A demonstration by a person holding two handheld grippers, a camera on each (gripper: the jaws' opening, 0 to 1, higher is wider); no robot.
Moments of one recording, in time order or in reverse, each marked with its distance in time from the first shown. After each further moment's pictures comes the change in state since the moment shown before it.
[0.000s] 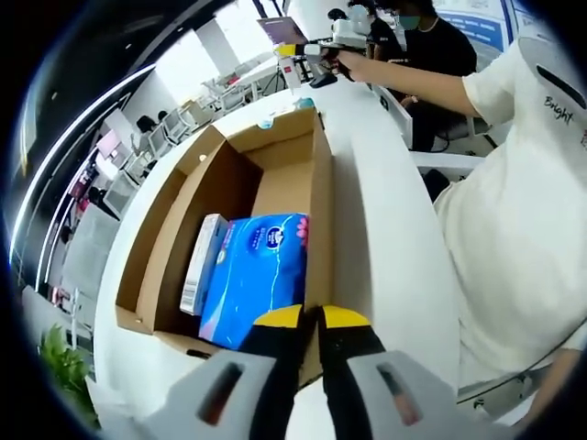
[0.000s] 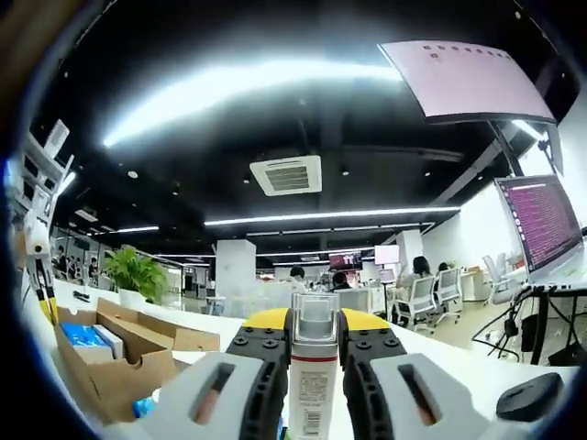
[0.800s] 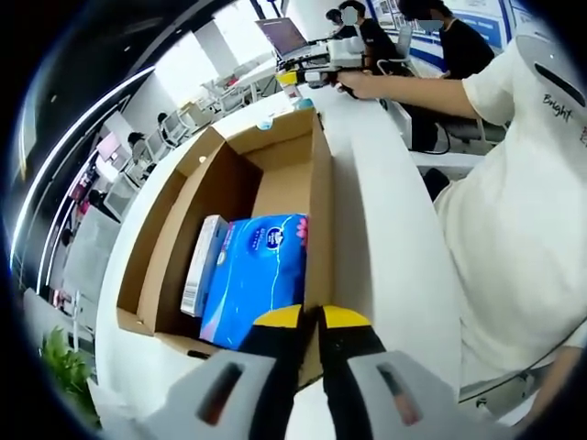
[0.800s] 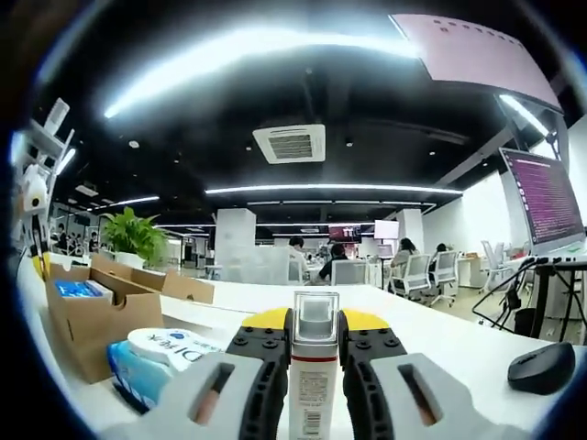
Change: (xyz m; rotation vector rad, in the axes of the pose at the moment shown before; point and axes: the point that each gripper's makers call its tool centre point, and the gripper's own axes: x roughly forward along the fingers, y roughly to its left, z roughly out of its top) left arm 0.001 0.000 0.000 0.012 -0.003 0.005; right arm -0.004 0.006 -0.060 -0.039 0.126 0.016
